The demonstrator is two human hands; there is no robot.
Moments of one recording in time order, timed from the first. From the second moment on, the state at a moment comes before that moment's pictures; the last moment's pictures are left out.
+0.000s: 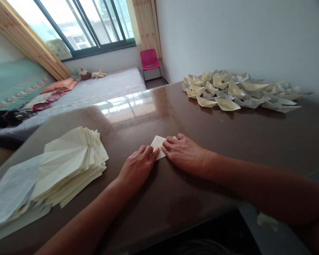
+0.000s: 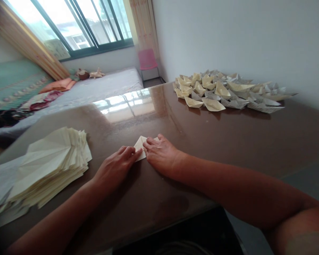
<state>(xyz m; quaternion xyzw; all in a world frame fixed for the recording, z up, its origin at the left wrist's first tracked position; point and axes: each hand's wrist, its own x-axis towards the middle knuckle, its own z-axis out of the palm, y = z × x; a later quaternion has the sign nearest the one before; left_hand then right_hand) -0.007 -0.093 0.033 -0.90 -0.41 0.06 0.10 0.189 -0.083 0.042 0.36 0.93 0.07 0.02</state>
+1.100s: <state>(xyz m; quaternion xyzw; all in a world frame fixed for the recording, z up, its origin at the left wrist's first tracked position) -0.009 -0.062 -0.001 -0.87 -0.47 -0.18 0.04 0.214 -0.017 0.024 0.42 0.85 -0.27 -0.15</state>
